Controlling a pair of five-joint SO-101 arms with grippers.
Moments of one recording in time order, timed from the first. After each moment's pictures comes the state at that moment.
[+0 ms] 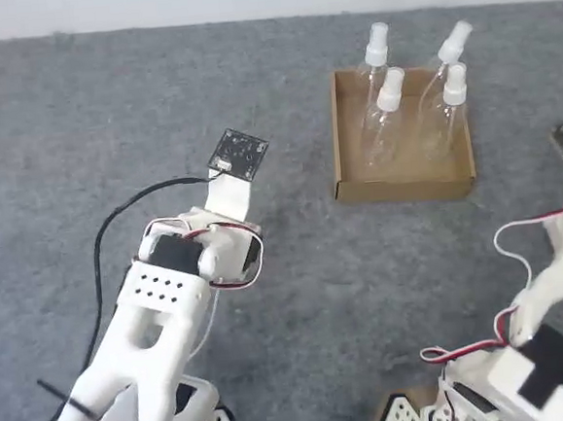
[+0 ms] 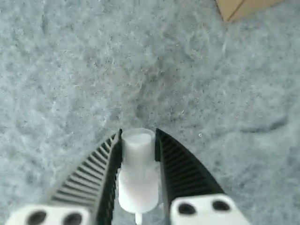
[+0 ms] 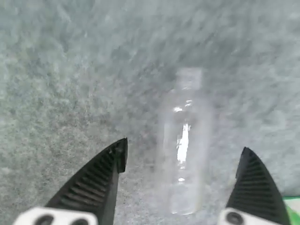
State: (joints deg) left arm 12.3 -34.6 53.9 57.2 -1.6; right arm 40.5 -5.3 19.2 66.1 51.4
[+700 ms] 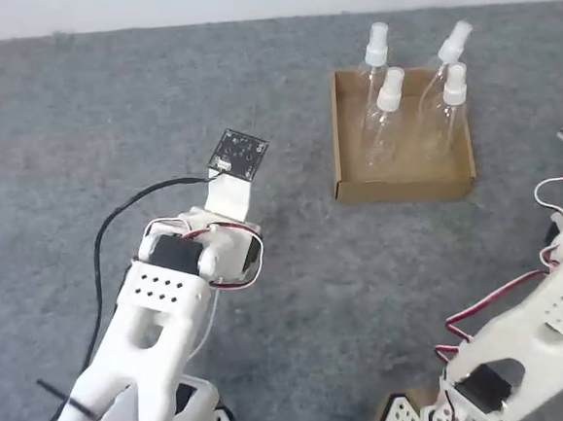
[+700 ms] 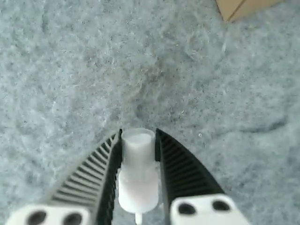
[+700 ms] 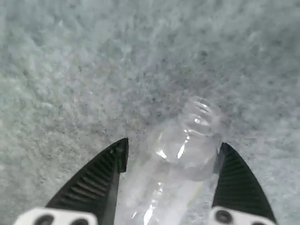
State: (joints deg) left arm 12.3 -34.6 53.9 57.2 -1.6; right arm 42.3 30.7 -13.9 83.2 52.1
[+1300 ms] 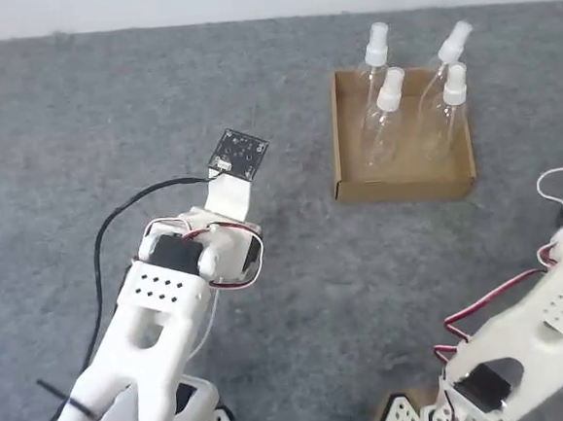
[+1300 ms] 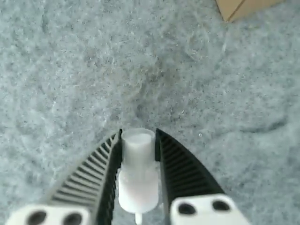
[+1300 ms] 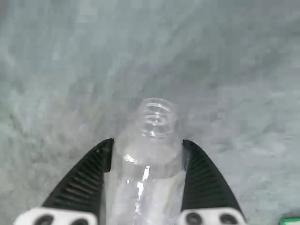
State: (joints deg) left arm 12.3 -34.6 53.9 57.2 -1.6; right arm 40.7 30.7 -27.5 83.6 43.6
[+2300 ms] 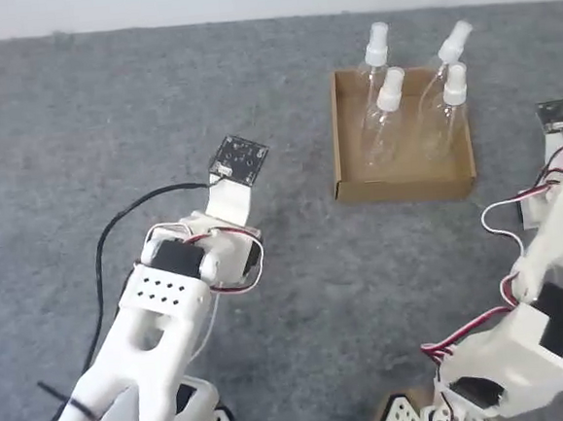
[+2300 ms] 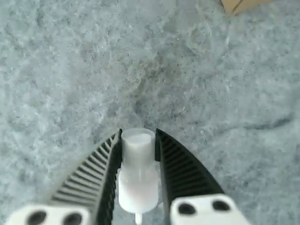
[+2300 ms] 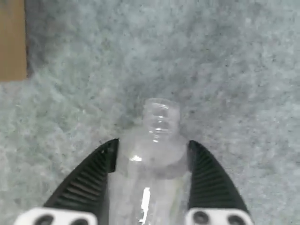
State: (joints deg) left arm 12.3 -34.6 57.5 54.3 -1.6; right arm 33.1 6.5 19.9 51.0 35.7
